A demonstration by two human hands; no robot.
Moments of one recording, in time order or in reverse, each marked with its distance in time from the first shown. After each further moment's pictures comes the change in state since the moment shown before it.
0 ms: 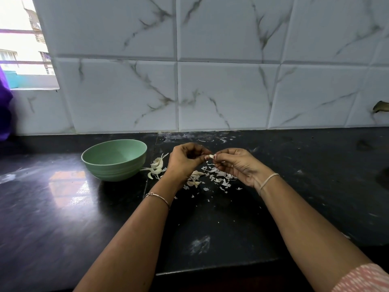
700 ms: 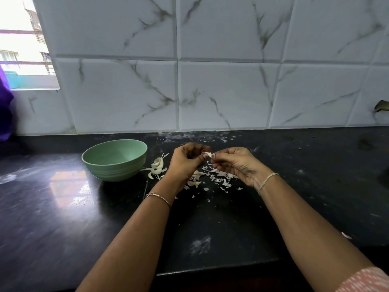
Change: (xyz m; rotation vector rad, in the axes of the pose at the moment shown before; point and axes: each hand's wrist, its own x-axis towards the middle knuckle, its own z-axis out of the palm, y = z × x) left_hand -0.001 -0.004 0.002 -0.110 -0.025 -0.059; right_hand 0.000 -0.001 0.002 -0.032 0.007 -0.003
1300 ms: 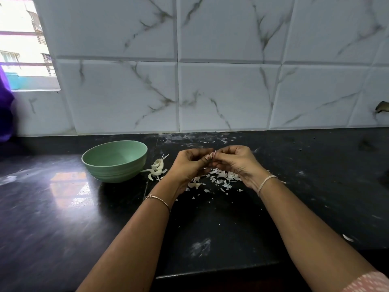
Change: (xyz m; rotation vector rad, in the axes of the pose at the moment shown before) left_hand -0.003 0.005 0.005 -0.106 -0.086 -0.152; right_hand 0.002 0.003 0.004 -0.043 0.091 -0.129
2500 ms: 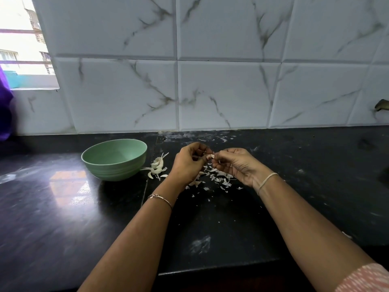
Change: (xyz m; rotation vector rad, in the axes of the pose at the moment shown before) left_hand 0.004 -0.003 -0.003 0.454 0.116 0.209; right_hand 0.003 0.001 -0.002 0.109 -0.066 0.156
